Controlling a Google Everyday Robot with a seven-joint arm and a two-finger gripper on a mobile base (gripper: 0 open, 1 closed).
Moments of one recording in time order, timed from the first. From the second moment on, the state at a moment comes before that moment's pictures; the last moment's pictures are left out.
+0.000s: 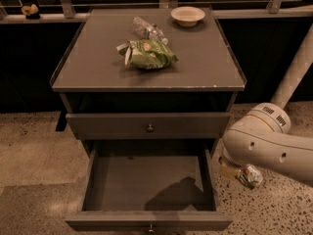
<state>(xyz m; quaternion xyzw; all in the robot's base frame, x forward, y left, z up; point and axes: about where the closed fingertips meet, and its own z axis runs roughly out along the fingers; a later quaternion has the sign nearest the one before) 0.478 -0.250 0.653 -0.51 0.84 -0.15 0.11</state>
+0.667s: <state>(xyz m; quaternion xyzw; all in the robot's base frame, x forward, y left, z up) 0.515 -0.200 0.753 -0.60 0.75 -0.21 0.18</state>
